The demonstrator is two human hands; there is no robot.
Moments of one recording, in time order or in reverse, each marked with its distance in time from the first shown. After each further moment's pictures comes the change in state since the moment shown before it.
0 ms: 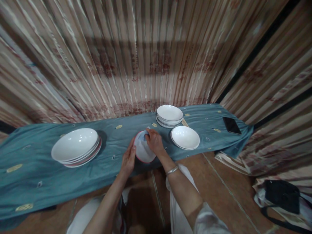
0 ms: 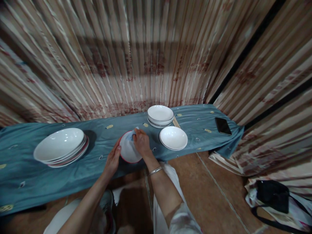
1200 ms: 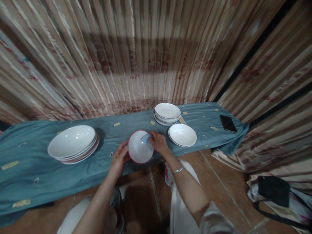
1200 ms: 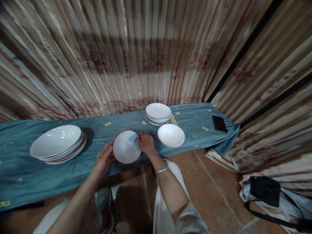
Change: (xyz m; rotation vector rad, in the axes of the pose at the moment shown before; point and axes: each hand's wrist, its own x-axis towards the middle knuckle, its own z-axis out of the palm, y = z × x) left_hand -0.008 0.004 -0.024 -0.455 0.029 -0.399; right_hand -0.019 0.017 -0.025 -0.142 -0.213 0.147
